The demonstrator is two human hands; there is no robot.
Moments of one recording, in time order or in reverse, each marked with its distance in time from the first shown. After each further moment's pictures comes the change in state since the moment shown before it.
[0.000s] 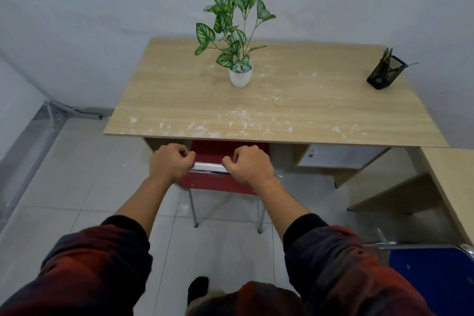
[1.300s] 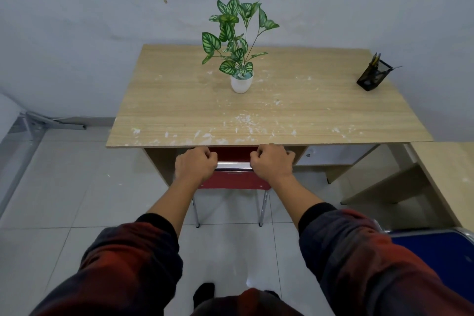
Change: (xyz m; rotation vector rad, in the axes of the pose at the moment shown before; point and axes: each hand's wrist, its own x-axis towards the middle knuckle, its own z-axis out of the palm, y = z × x) left_hand 0.043 0.013 -0.015 0.019 -0.158 0.035; right_hand 0.037 -0.014 0.003 -0.103 0.127 0.354
